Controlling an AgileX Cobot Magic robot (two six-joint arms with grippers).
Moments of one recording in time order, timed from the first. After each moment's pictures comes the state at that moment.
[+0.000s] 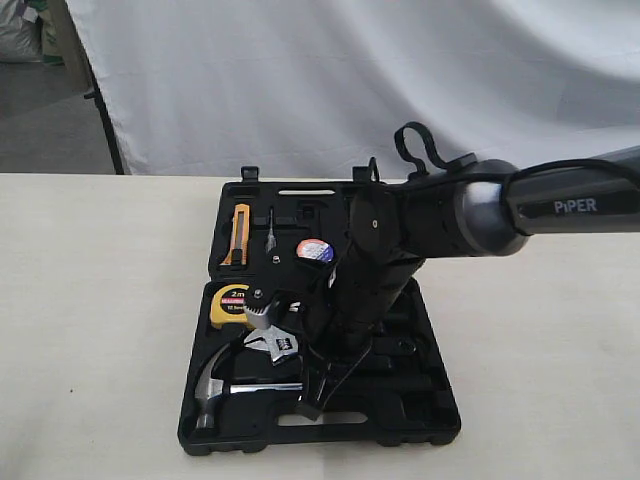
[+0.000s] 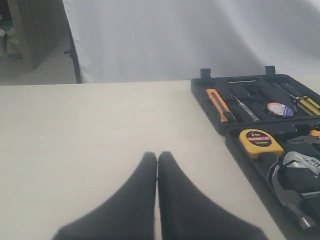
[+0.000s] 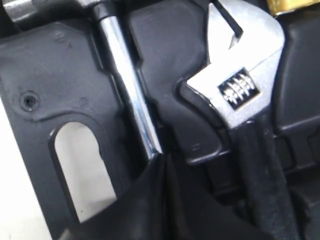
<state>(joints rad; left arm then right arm) 0.01 0.00 0.00 -0.03 0.27 0.01 0.79 2.06 -1.28 0.27 0.70 -0.84</state>
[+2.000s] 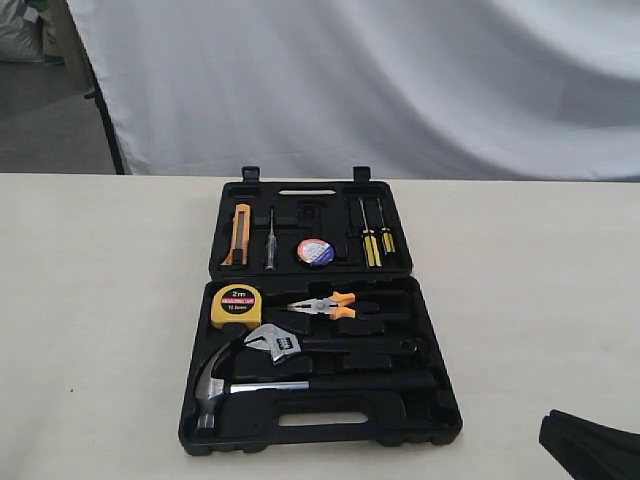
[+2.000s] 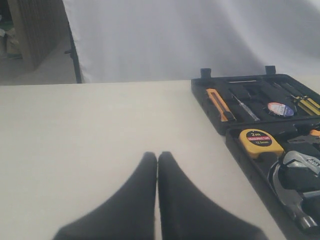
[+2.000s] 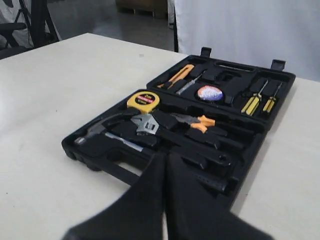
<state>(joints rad) 0.01 0.00 0.00 -0.03 0.27 0.01 0.79 0.35 0.00 0.06 -0.05 0.00</state>
